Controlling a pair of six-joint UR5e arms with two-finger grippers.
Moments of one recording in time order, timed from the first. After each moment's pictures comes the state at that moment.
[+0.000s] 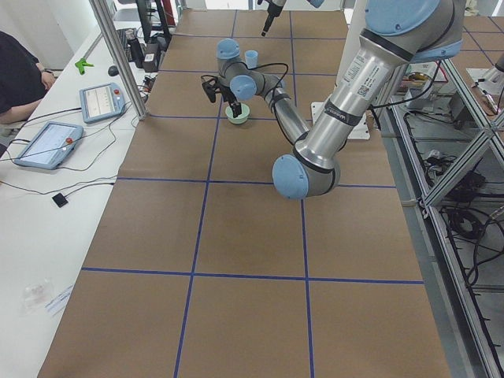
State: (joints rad) left arm -0.79 -2.17 -1.79 -1.65 -2.15 -1.63; right arm 0.57 -1.96 2.32 -1.17 1.52 1.36
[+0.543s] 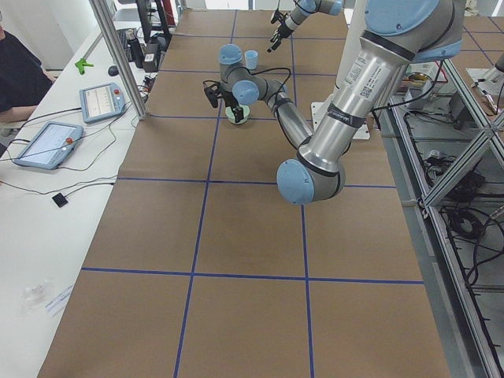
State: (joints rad) left arm -0.79 -2.13 -1.81 -1.65 -2.15 -1.63; right arm 0.19 -1.94 2.25 -1.23 1.00 1.60
